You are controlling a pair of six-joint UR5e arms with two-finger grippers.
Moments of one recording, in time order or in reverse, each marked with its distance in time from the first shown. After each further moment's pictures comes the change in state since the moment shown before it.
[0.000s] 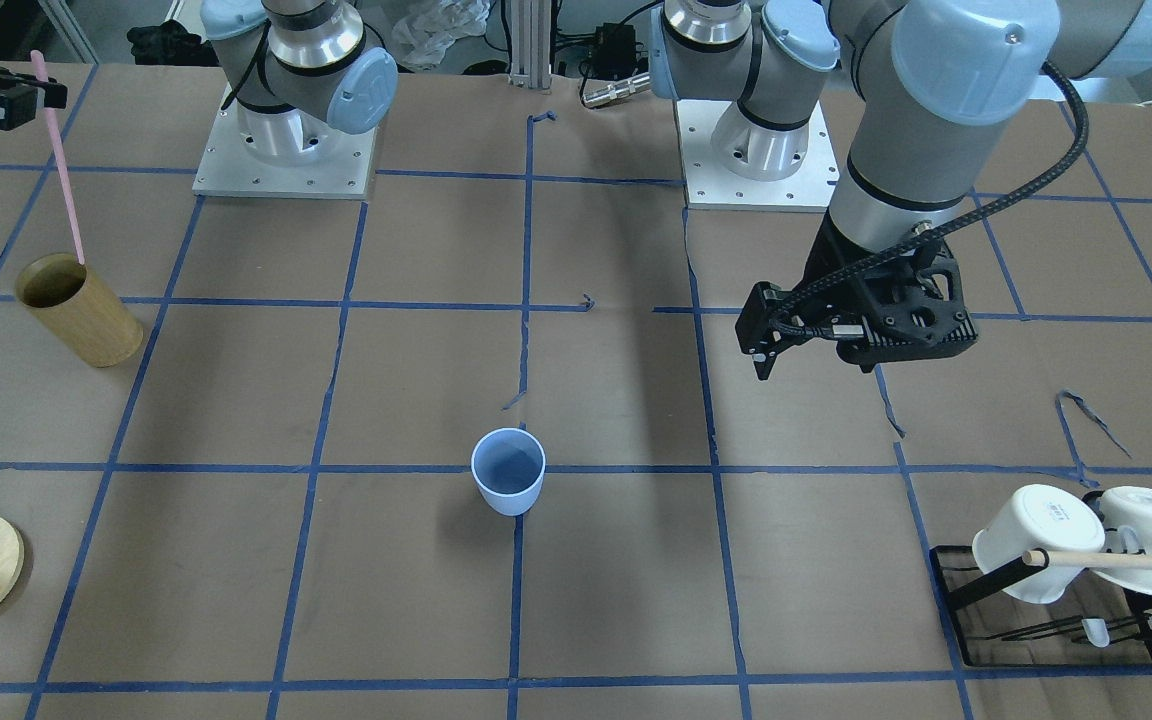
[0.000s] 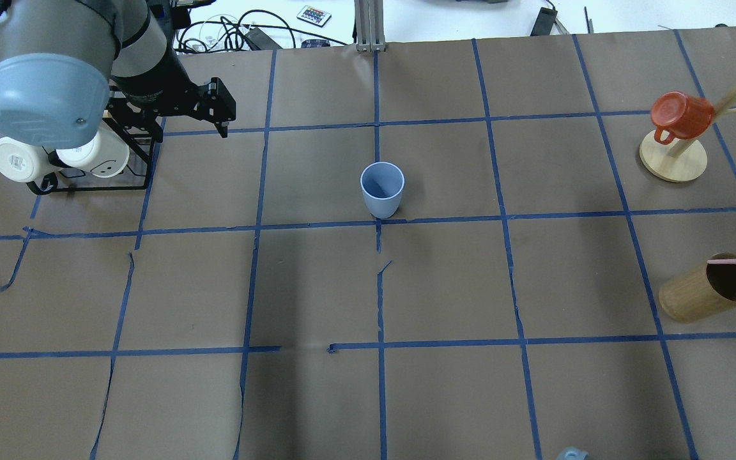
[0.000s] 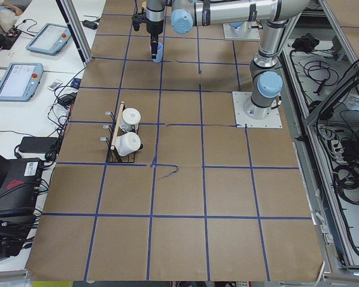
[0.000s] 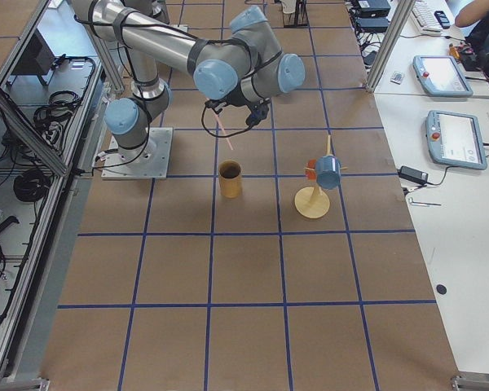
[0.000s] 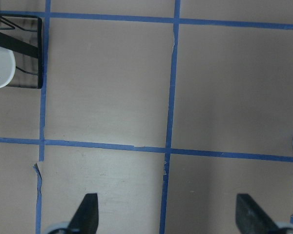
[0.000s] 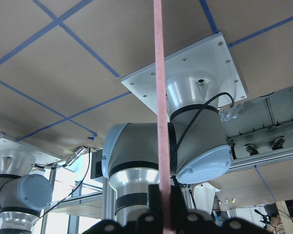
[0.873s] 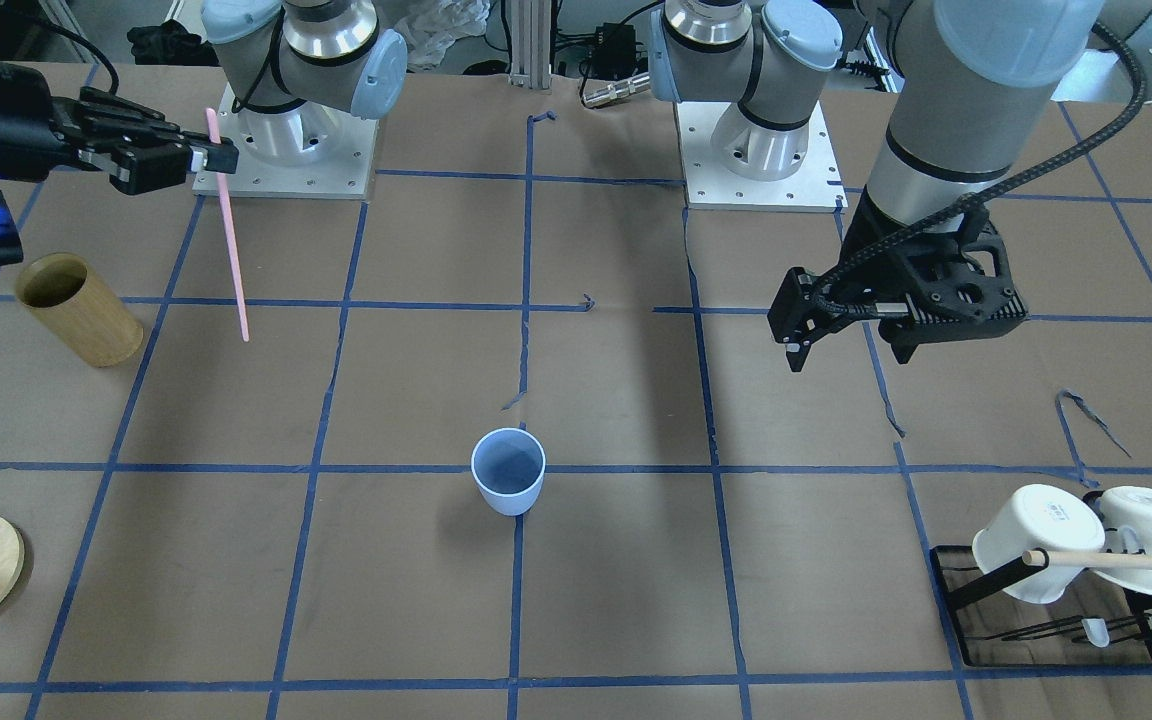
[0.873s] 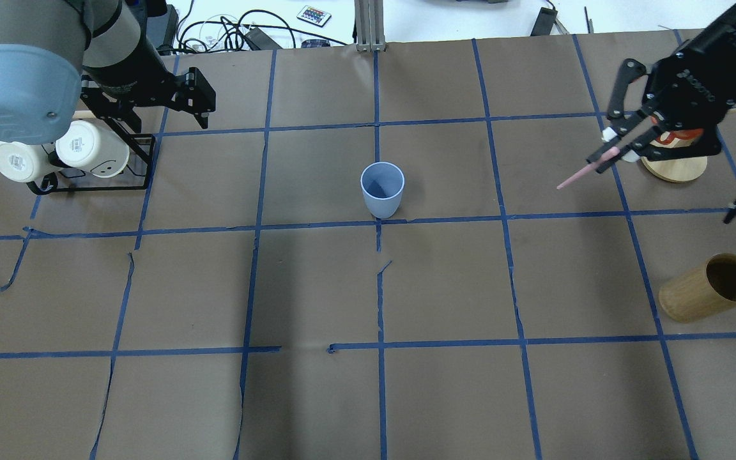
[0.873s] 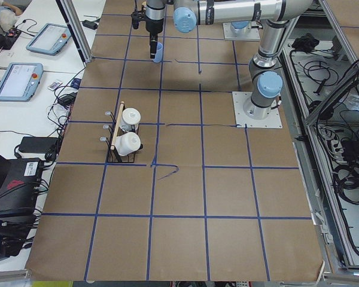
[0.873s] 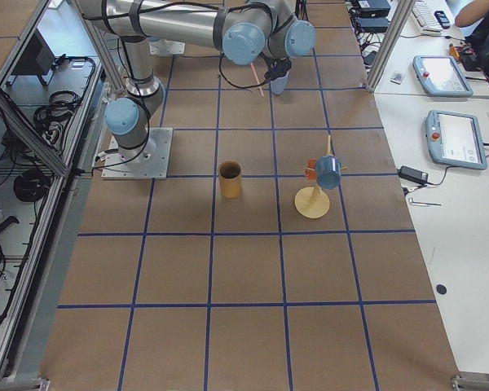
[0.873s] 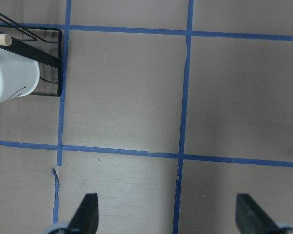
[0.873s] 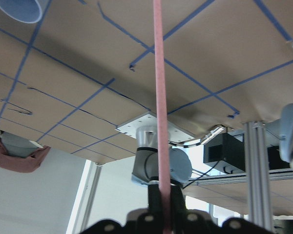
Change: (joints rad) left arm 0.034 0.027 0.008 -0.001 0.013 0.038; right arm 0.226 0.045 -0.049 -0.054 0.647 0.246
